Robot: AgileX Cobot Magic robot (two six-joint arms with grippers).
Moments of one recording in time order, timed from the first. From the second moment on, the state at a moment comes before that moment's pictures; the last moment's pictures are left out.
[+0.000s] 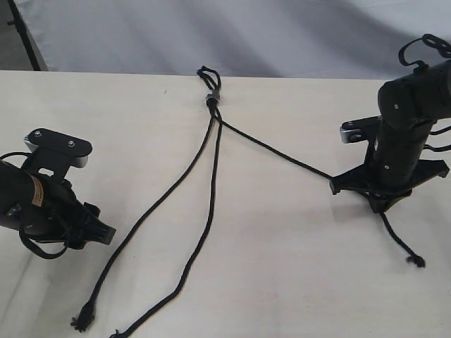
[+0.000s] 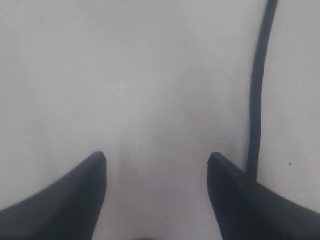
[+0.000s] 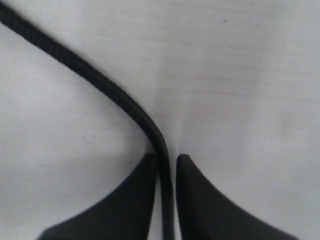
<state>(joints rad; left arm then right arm) -0.32 1.53 -0.58 0.26 0.29 -0.33 0.06 2.00 -1.11 -0.26 0.77 0.25</state>
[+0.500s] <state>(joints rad) -0.32 1.53 -0.58 0.26 0.29 -0.33 0.05 1.82 -1.14 -0.22 0.78 0.24</state>
